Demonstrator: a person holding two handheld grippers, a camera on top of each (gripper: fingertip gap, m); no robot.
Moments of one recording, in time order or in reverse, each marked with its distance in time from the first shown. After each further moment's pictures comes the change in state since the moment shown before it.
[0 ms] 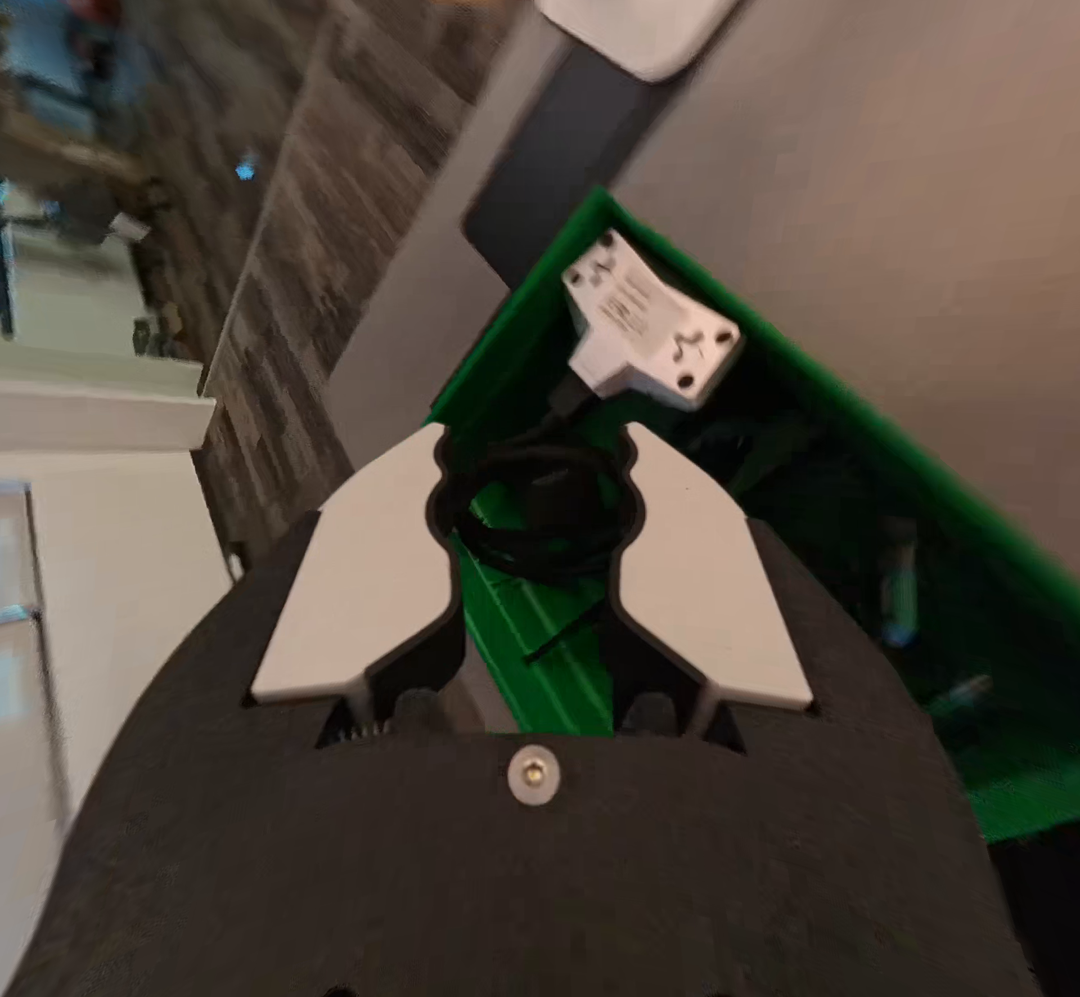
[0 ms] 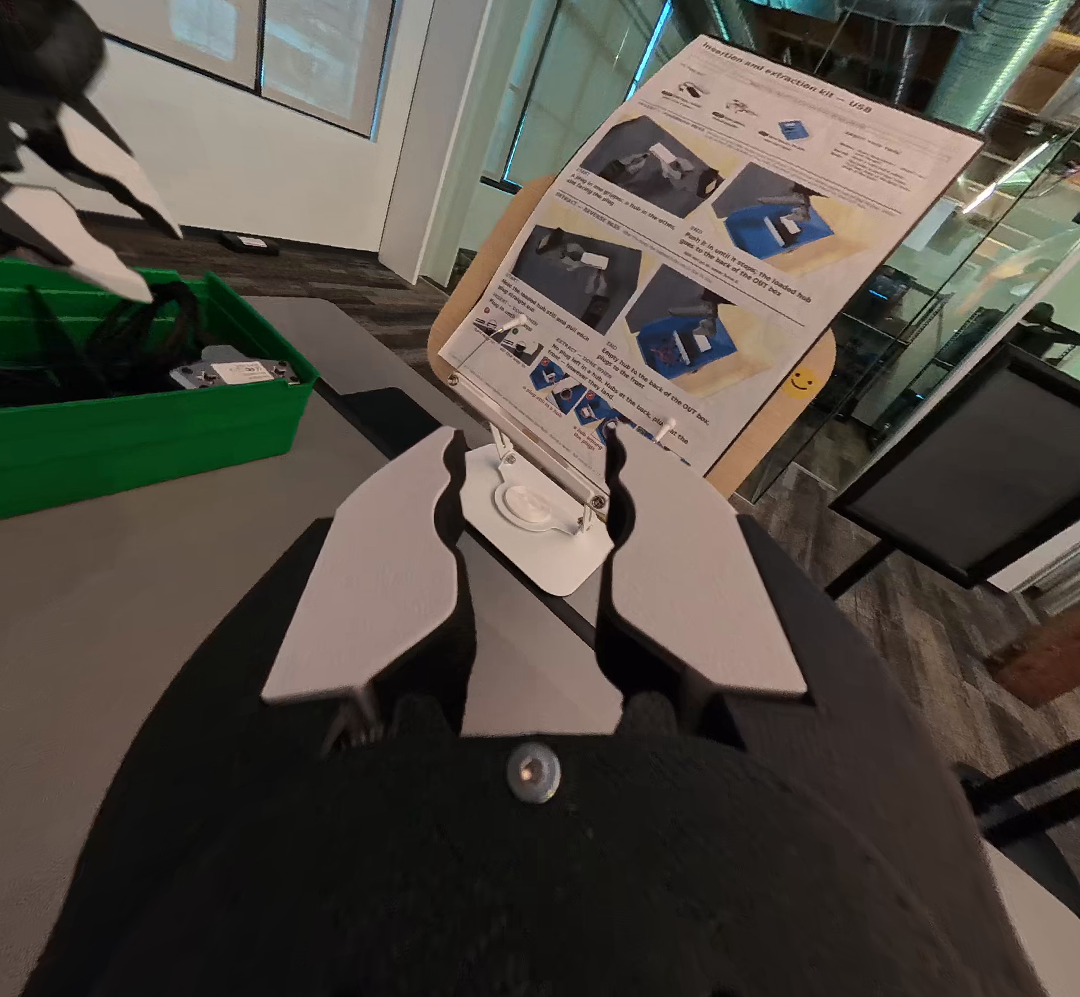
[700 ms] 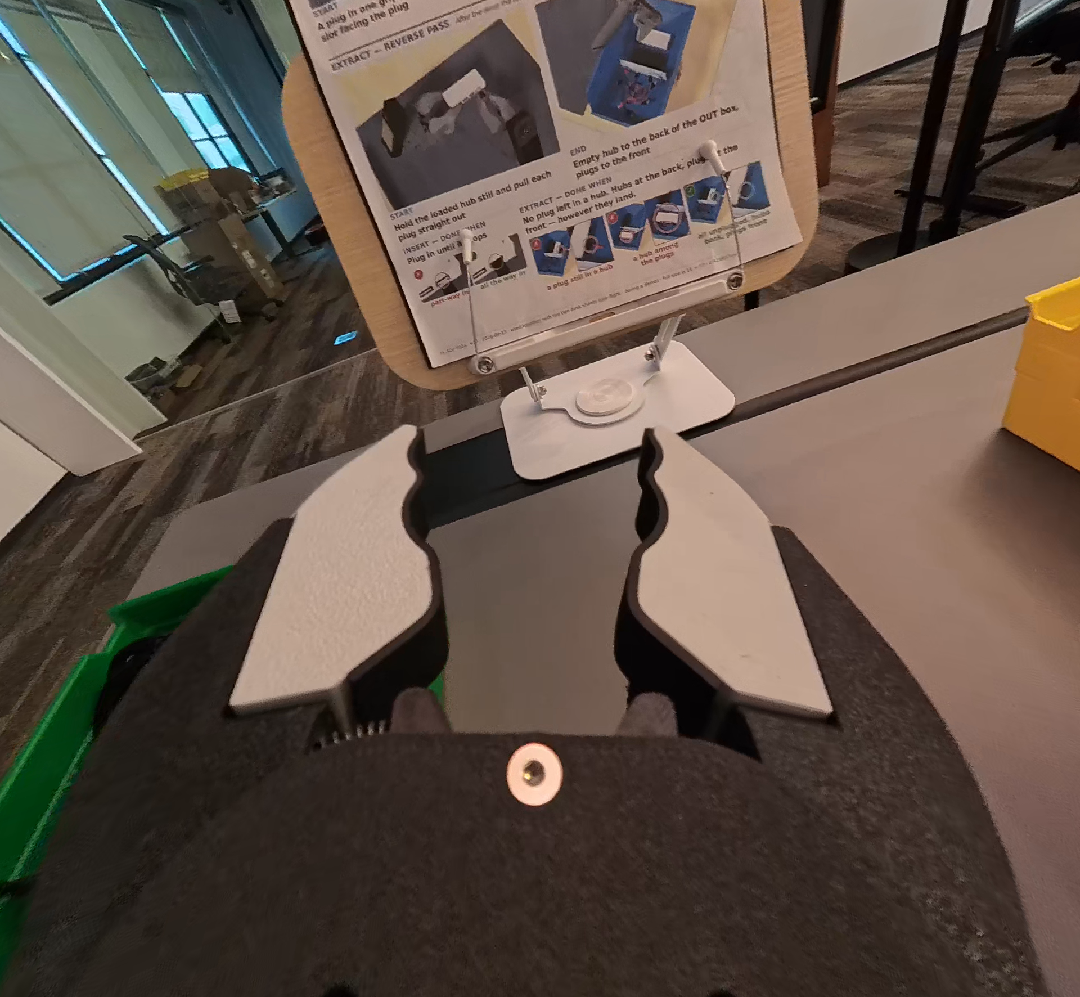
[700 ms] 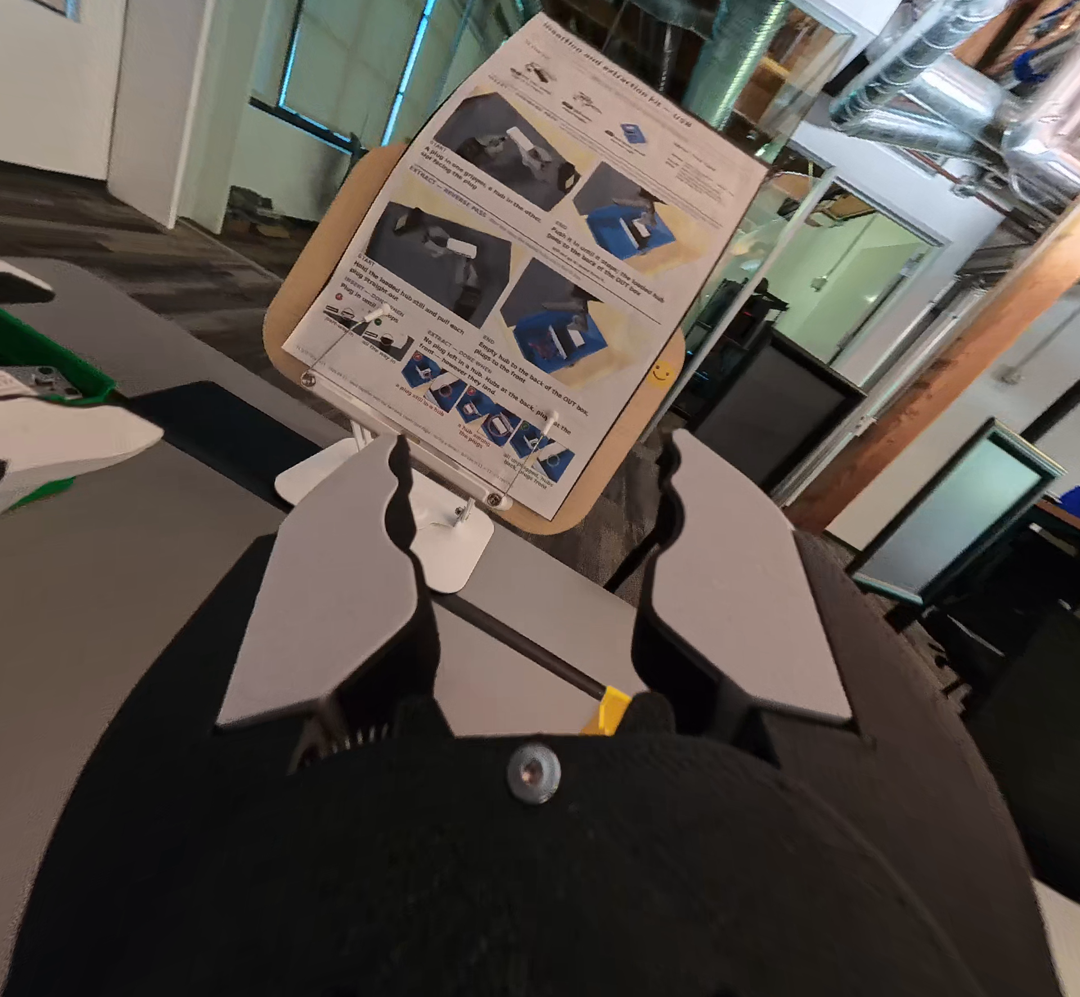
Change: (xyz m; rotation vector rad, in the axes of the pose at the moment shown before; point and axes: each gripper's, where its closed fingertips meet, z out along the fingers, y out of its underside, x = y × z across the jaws) left arm 0.074 -0.163 -0.044 0.593 -0.245 -0.607; right arm 0.004 -0.014 0.013 -0.082 0.367 -0.127
